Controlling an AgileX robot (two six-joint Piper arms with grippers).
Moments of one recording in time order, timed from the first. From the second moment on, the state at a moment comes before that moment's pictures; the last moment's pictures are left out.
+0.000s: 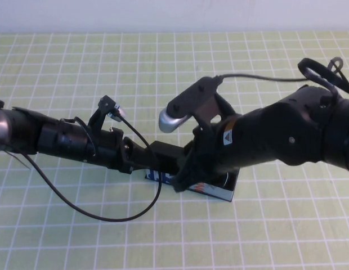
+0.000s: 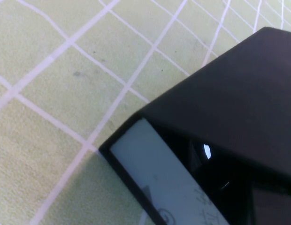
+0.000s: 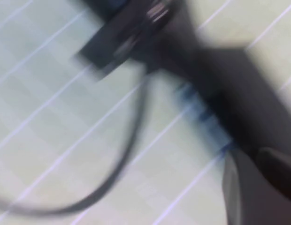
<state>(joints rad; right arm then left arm) 0.76 1.63 -1.20 0.14 0.49 -0.16 -0.16 2.06 -1.16 -1.36 1.06 1.71</state>
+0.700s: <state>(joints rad) 0.67 1.76 -1.20 -0.04 0.45 0.24 -0.16 2.07 -1.16 -1.36 1.07 1.70</state>
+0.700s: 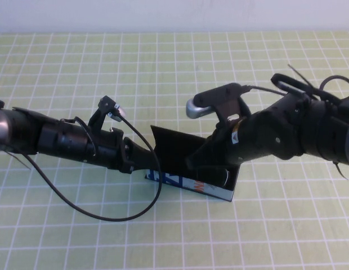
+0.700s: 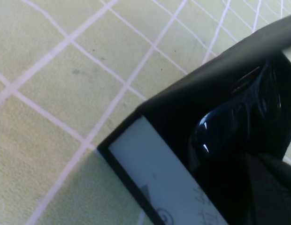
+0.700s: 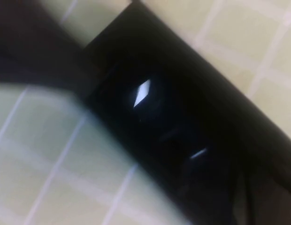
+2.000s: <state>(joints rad) 0.57 1.92 -1.58 0.25 0.92 -0.26 -0.15 2.04 -1.28 -1.33 1.12 1.56</state>
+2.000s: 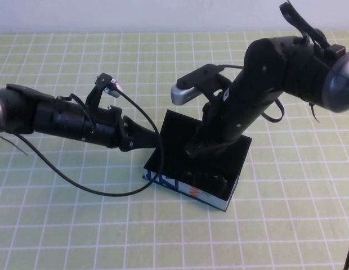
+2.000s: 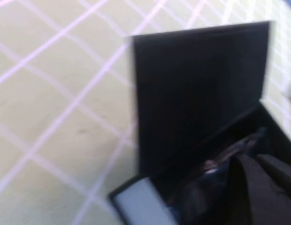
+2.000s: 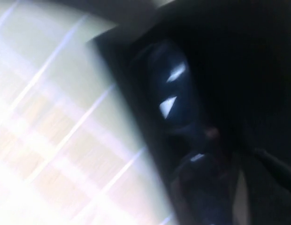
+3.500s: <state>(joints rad) 0.65 2.04 -1.69 0.19 0.98 -0.66 -0.15 2.06 -1.28 -1.32 1.02 1.50</state>
